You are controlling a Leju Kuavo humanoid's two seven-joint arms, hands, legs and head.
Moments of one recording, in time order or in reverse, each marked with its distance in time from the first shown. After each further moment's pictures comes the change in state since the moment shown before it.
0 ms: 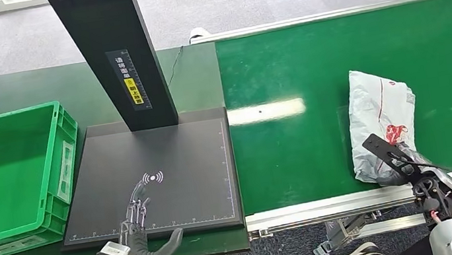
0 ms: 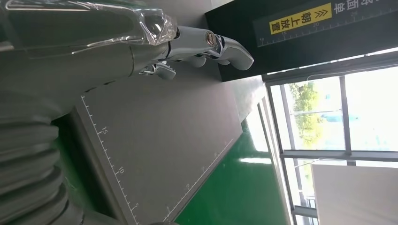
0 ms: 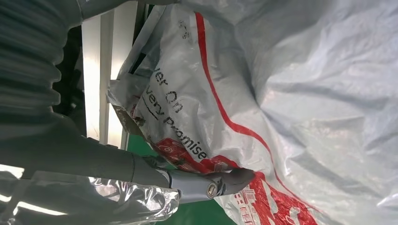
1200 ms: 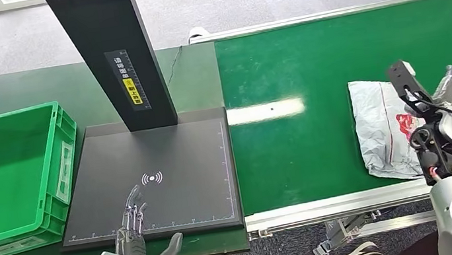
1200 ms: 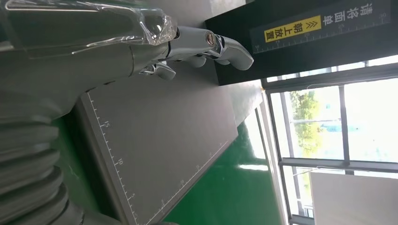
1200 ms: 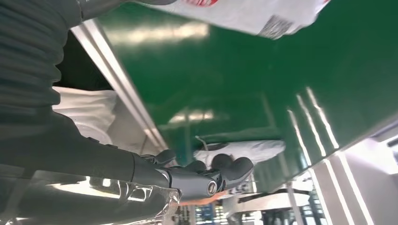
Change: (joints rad) left arm 0.084 0.005 -0.061 -0.124 0.006 0.054 0.049; right arm -0.191 -0.068 0.240 -0.098 -0.065 -0.481 0.338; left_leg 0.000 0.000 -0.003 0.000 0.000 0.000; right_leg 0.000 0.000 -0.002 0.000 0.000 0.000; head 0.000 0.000
